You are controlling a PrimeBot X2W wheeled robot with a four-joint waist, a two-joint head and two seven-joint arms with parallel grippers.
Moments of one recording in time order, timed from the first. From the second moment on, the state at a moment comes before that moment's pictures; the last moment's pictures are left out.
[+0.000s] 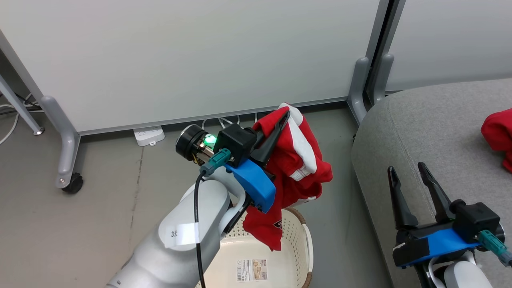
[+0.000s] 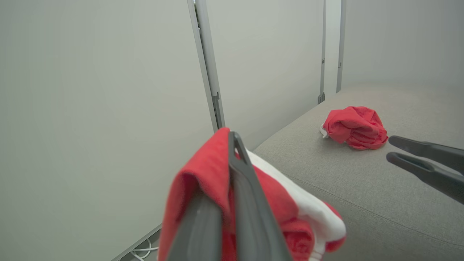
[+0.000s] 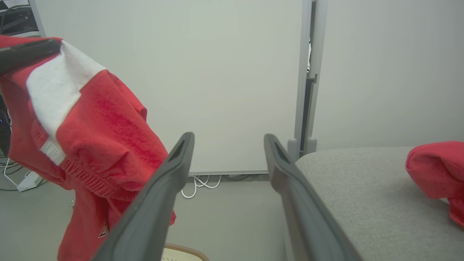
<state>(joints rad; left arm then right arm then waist) -0.72 0.05 -0.78 0.64 -0.46 -0.12 -0.26 -0.14 -0.11 0.02 0.22 0.18 0.13 -0.26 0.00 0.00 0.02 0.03</state>
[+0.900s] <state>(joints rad) -0.73 0.05 -0.79 0.63 -0.46 -0.12 -0.26 -0.28 -0.21 0.40 0.23 0.19 0.13 -0.26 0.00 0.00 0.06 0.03</state>
